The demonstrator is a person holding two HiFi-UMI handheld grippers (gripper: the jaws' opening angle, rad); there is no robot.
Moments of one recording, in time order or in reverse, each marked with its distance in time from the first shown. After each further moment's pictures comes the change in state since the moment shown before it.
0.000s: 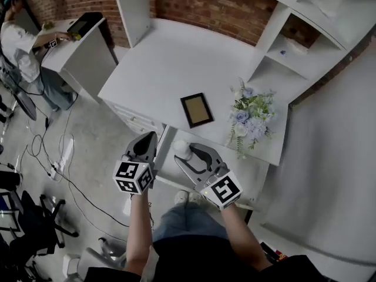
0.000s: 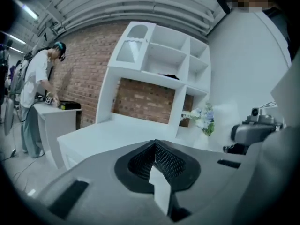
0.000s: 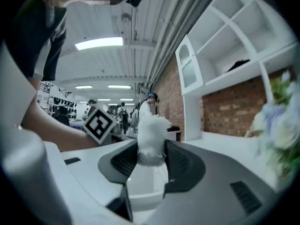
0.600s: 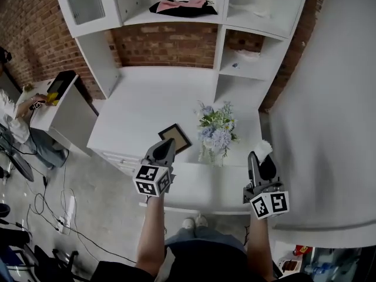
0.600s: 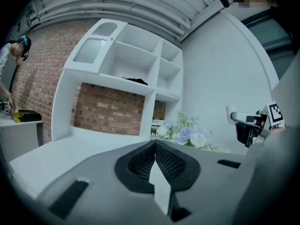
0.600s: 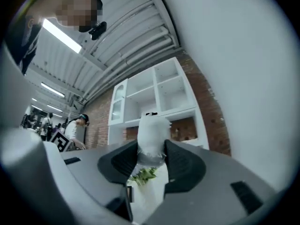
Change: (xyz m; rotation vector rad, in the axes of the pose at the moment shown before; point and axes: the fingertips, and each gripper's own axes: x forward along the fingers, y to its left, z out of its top) left arm 0.092 -0.140 0.069 0.147 -0.085 -0.322; right arm -0.287 -0.142 0.065 0.017 -0.328 -0.902
